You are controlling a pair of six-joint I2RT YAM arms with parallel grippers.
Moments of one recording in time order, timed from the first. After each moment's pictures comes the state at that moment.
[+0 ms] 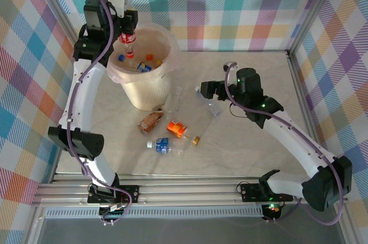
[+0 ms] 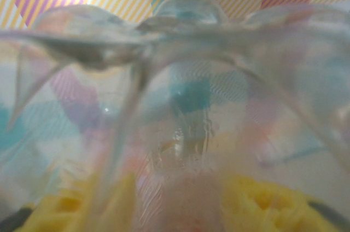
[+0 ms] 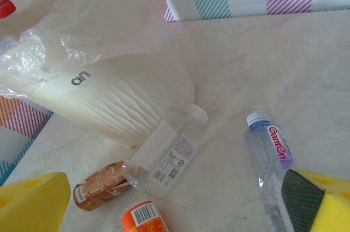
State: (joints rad) left arm -0.19 1.75 2.17 -0.61 -0.04 0.11; right arm 0.52 1.21 1.06 -0.28 -0.16 0.40
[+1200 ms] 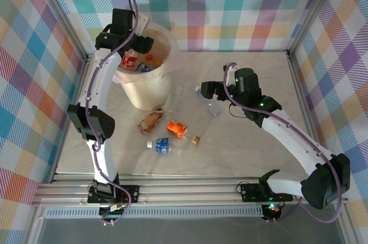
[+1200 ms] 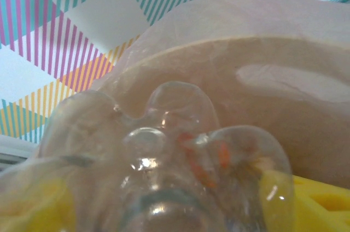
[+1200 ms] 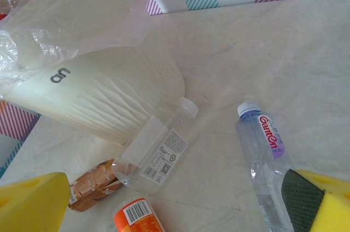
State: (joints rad) left arm -0.21 2.00 2.29 -0.91 -0.05 0.31; right arm 0.52 1.23 1.06 -0.31 -0.12 0.42
